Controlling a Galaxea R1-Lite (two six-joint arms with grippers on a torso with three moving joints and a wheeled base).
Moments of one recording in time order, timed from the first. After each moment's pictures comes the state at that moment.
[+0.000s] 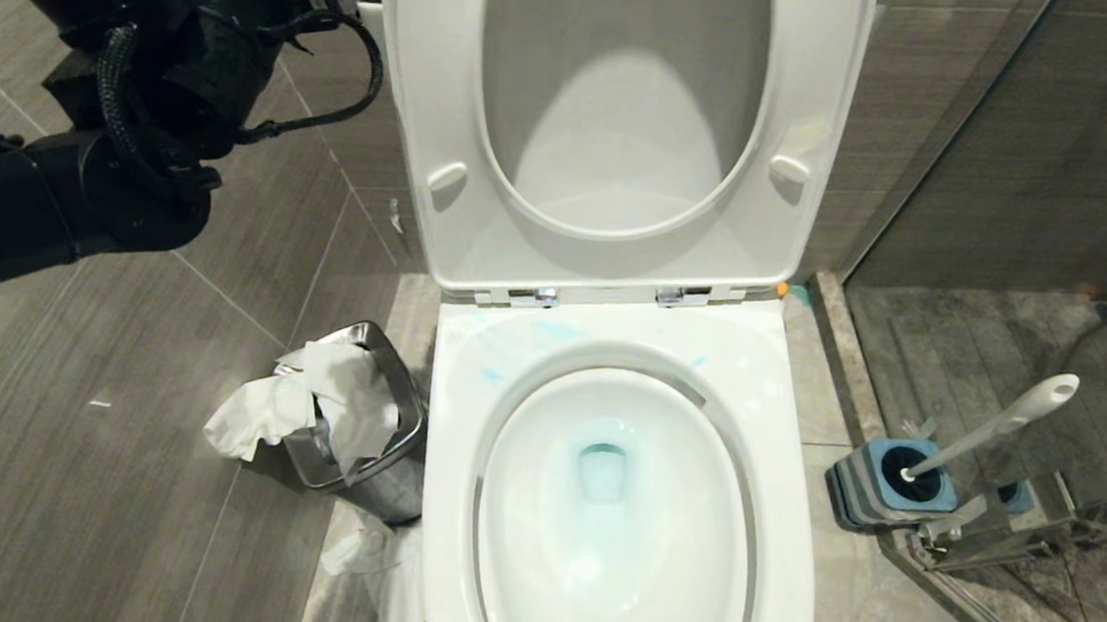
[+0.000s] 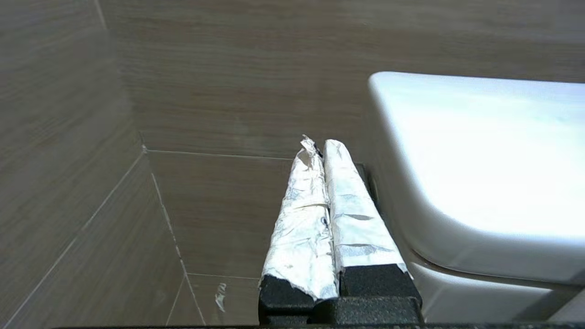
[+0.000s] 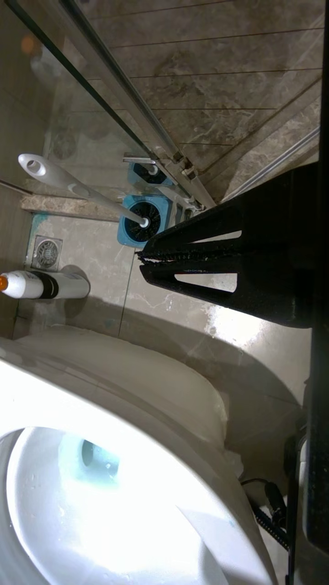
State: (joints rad) left arm -0.33 1.99 -1.93 -0.66 0.13 0.10; right arm 0.00 0.00 0.00 0.00 0.01 0.01
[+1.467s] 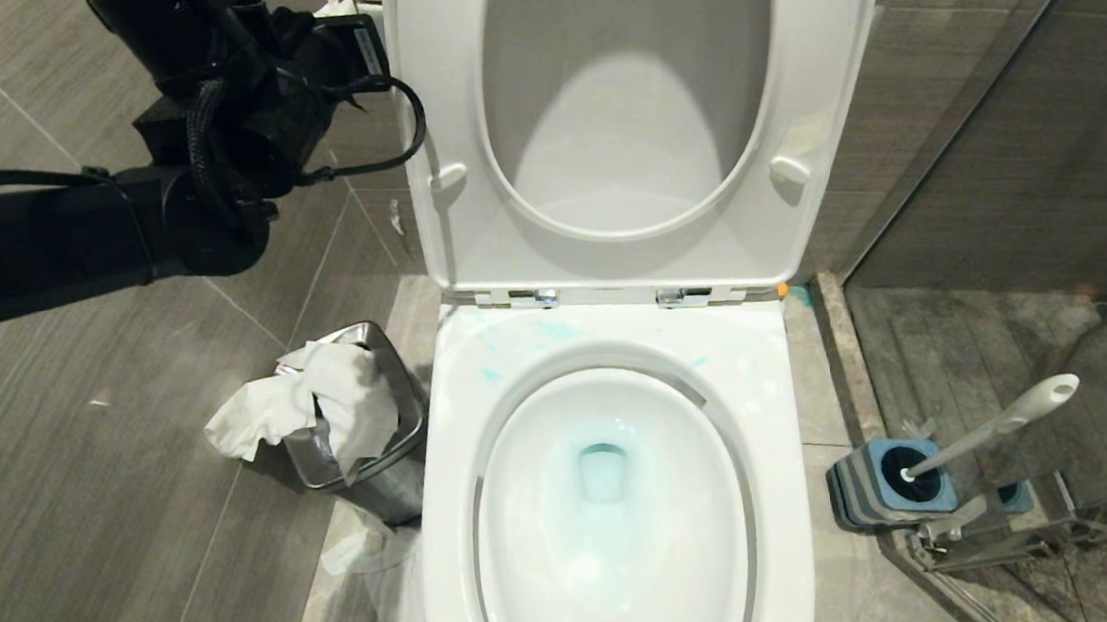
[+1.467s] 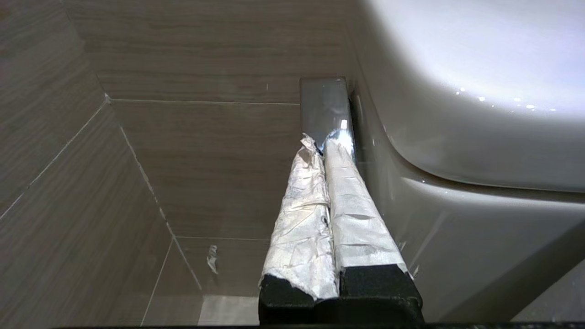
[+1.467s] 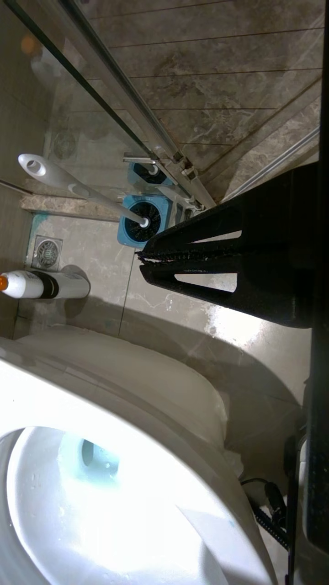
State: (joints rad) left arm -0.35 2.07 -1.93 -0.59 0.15 0.11; right arm 0.00 0.00 0.00 0.00 0.01 0.01
